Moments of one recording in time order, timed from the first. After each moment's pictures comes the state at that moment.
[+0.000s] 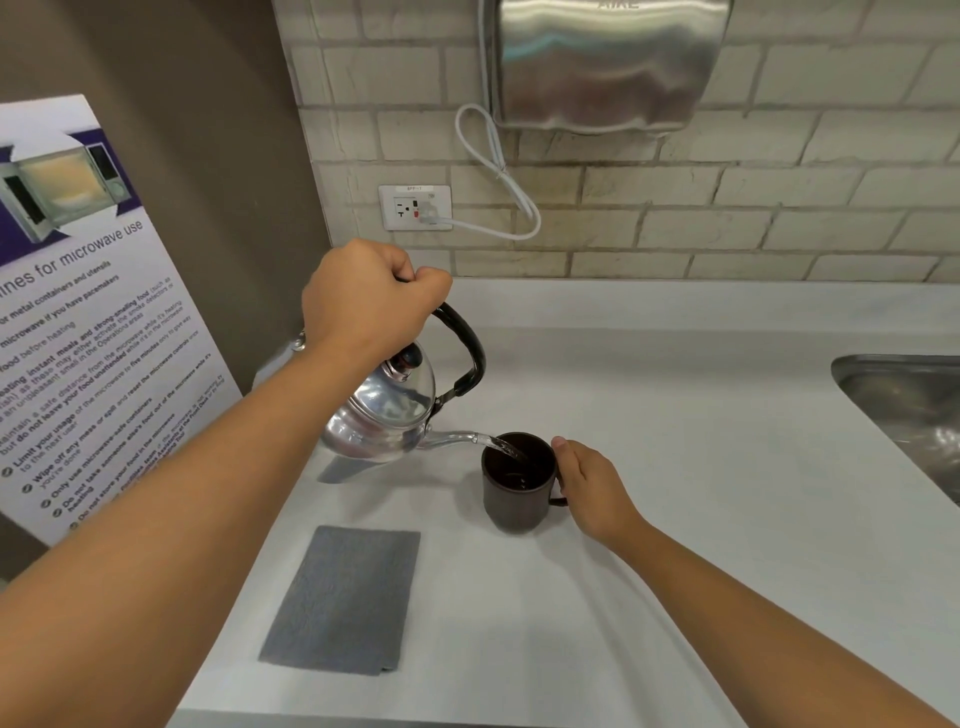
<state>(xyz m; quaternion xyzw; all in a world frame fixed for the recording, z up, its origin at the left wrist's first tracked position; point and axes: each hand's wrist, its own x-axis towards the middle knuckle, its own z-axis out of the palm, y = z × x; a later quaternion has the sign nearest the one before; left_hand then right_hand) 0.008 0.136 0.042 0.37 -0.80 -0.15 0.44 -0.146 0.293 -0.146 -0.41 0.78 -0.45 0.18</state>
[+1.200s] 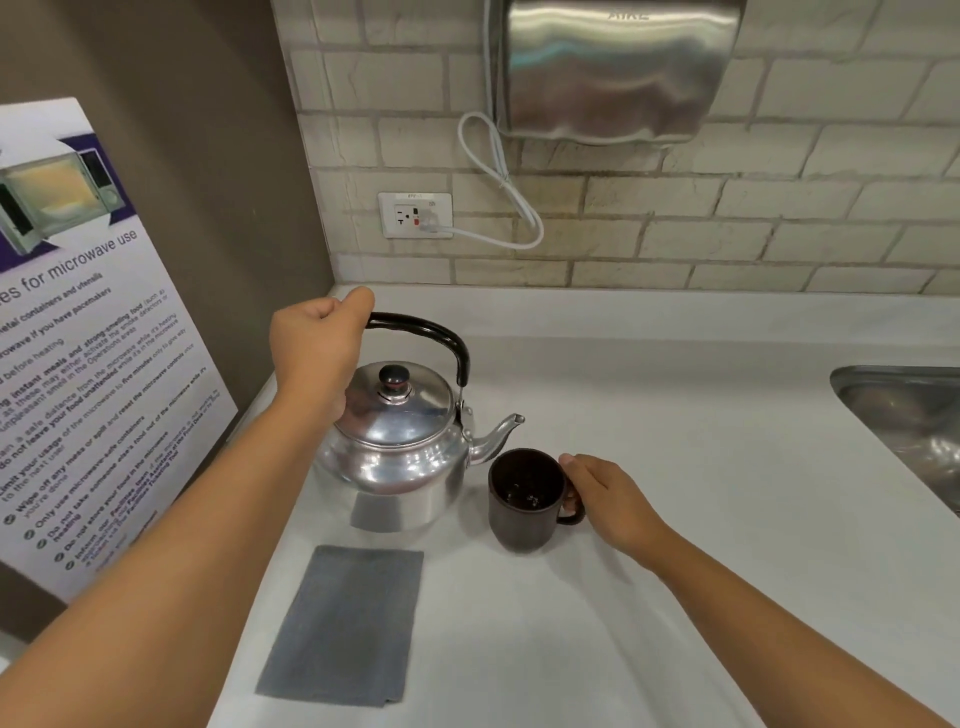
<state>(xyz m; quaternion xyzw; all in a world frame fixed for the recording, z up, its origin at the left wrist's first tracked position) 0.025 0.094 0.004 0.42 -0.58 -0.46 0.52 -0.151 0.299 -0.128 -0.38 0.77 -0.44 0.25</state>
